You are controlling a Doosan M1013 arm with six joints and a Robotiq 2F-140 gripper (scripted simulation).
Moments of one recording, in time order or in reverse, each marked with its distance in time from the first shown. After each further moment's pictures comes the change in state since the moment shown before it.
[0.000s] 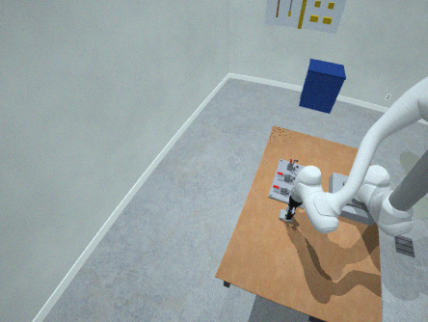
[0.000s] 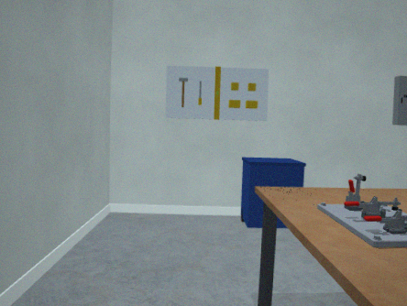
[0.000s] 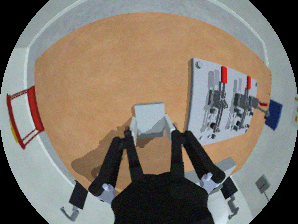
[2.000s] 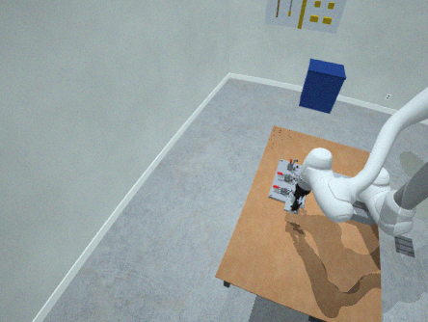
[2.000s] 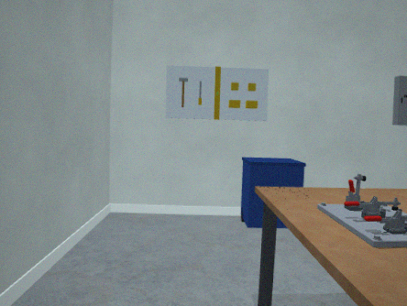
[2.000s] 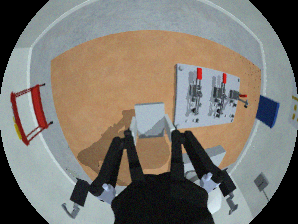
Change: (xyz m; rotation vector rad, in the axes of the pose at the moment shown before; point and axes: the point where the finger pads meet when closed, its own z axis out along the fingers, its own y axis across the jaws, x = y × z) arm 0.000 0.000 -0.113 0.000 0.000 0.000
